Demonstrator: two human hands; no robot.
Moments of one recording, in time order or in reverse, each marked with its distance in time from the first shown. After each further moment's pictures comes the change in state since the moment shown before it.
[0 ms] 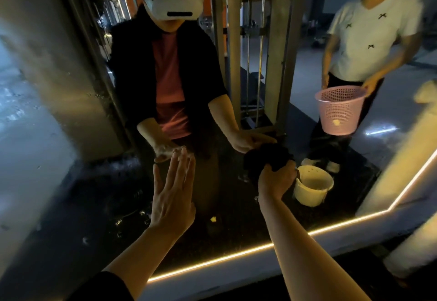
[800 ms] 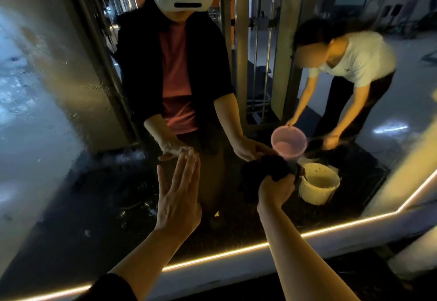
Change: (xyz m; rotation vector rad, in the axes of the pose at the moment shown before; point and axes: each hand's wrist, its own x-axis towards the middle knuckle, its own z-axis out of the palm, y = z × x) left_hand -0.006 0.010 0.008 -0.012 -0.035 -0.036; right_hand 0.005 0.048 0.017 0.097 -0.056 0.154
